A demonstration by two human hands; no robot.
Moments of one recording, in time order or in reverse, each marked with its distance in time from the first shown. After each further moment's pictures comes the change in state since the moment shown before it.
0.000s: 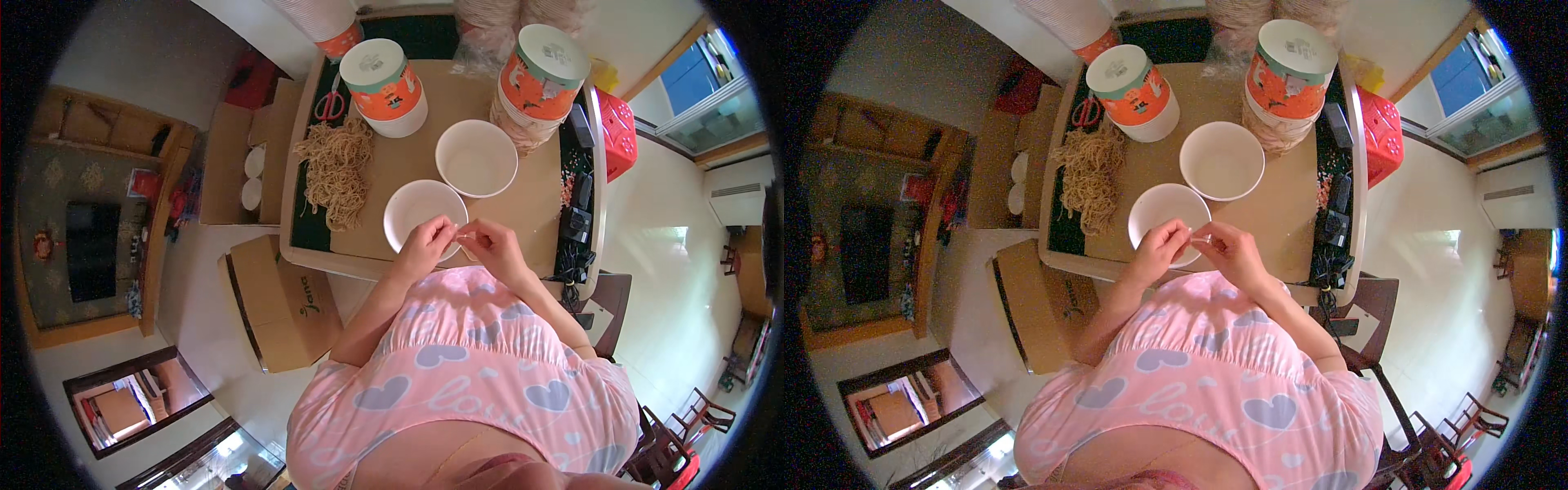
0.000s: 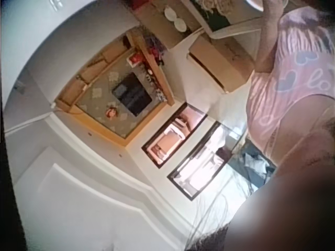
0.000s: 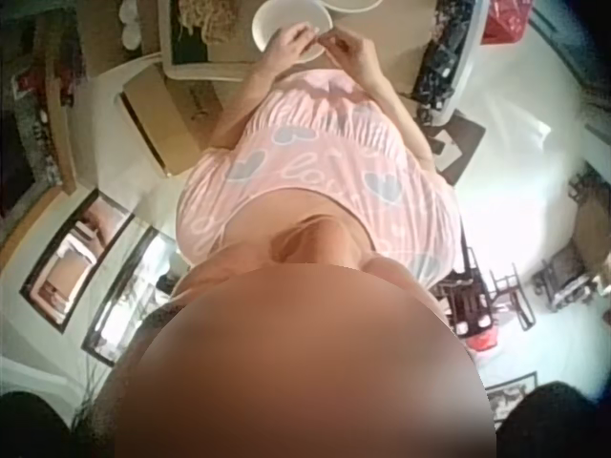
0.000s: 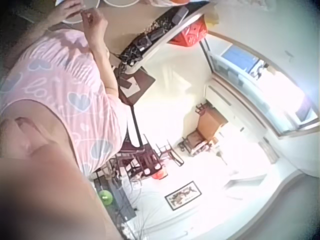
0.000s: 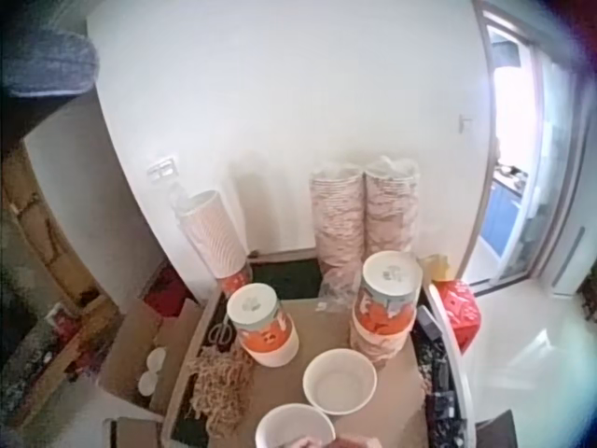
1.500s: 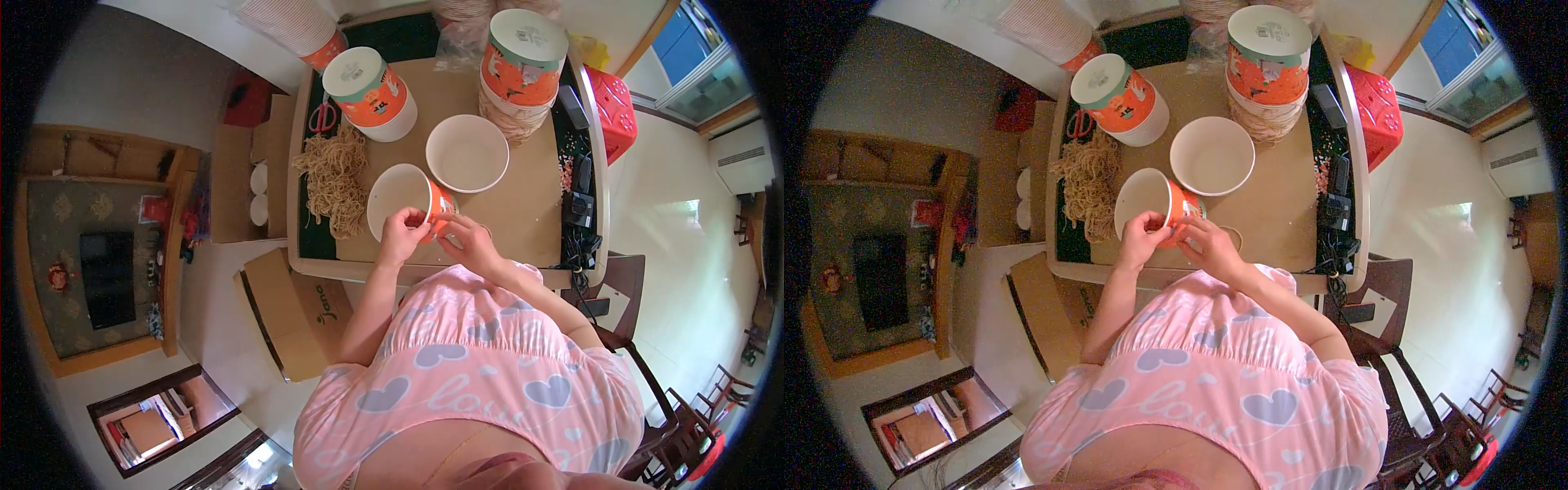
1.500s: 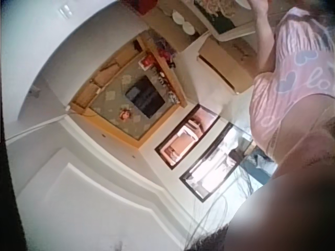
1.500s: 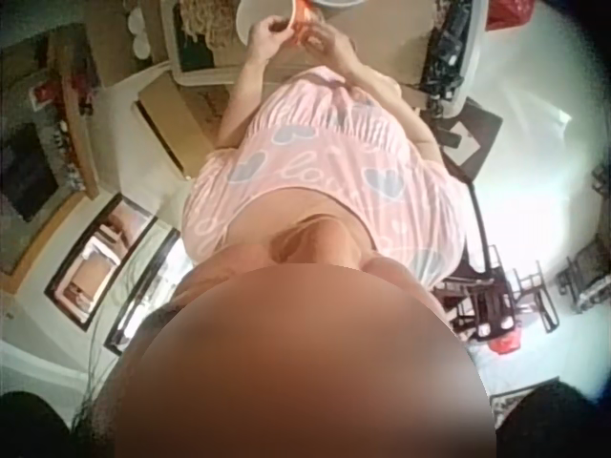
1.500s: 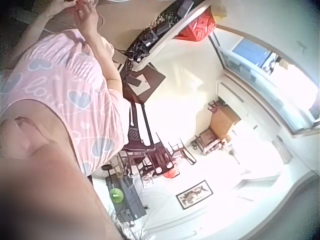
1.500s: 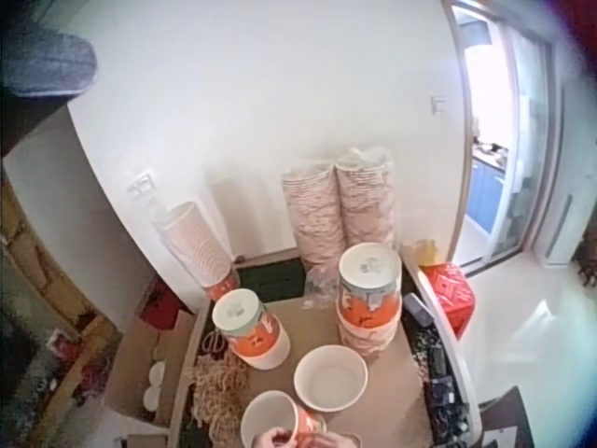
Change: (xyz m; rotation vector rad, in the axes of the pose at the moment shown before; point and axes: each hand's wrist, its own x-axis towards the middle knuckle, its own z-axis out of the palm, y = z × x) left_hand 0.023 -0.040 -0.030 0.107 0.208 -0.048; right_hand 0.011 0.049 0.032 -0.135 0.010 -0.308
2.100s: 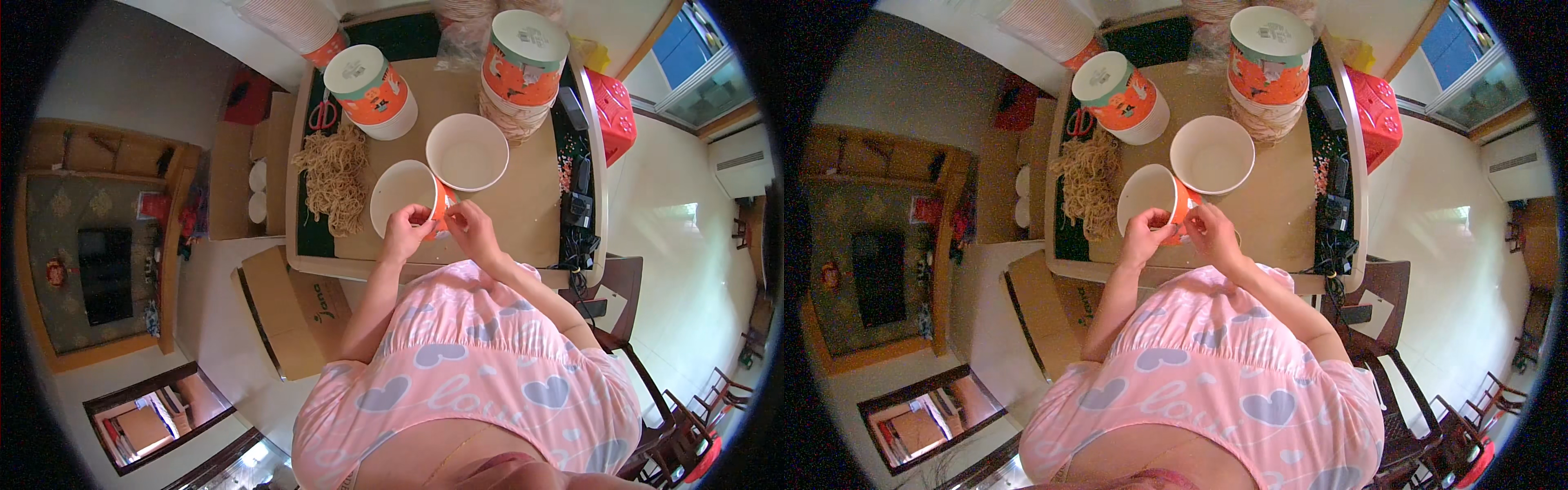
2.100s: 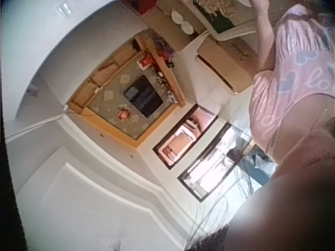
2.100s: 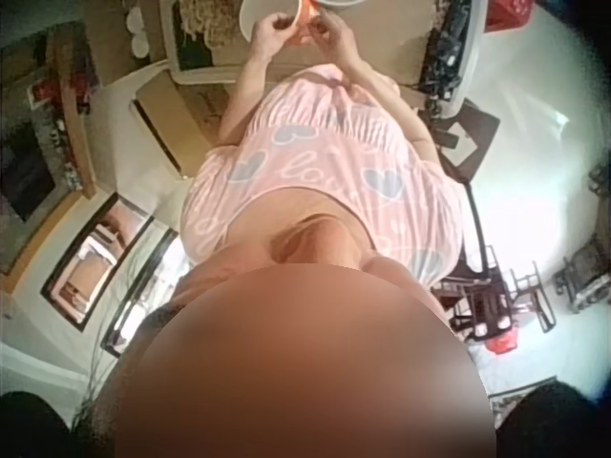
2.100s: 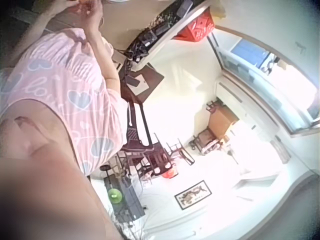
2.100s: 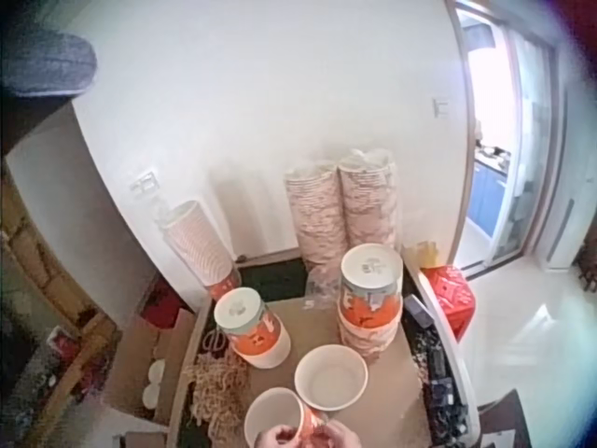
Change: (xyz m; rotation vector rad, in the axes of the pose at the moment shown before) left_hand 0.001 -0.001 0.009 0.006 -0.005 0.039; right_hand 0.006 0.012 0.005 -0.014 0.192 0.207
